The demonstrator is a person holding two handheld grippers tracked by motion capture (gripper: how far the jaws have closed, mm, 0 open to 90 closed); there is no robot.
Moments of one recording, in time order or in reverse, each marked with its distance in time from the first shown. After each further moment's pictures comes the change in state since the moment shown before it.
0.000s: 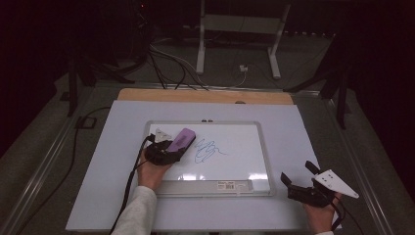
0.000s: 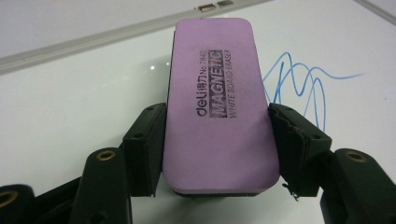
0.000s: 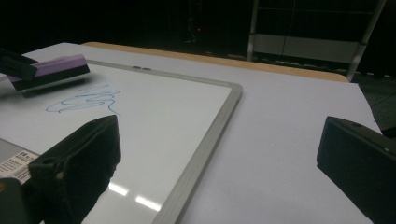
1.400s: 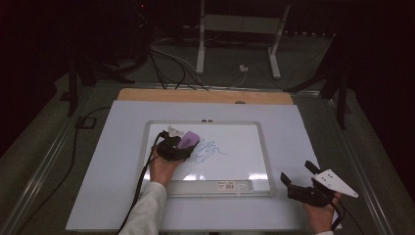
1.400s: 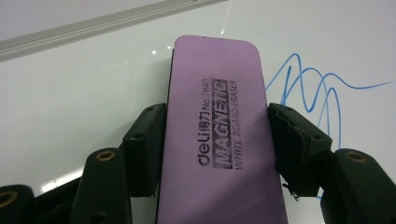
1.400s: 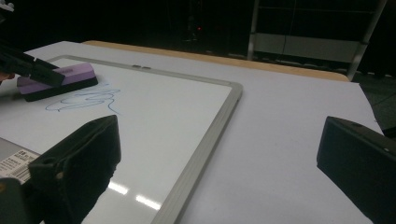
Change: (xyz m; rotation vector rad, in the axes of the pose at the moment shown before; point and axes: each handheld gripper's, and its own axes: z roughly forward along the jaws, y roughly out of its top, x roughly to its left) left arm -0.012 0.015 0.034 0.060 0.021 -0.024; right arm -0.001 0.000 0.001 0.005 0.002 -0.004
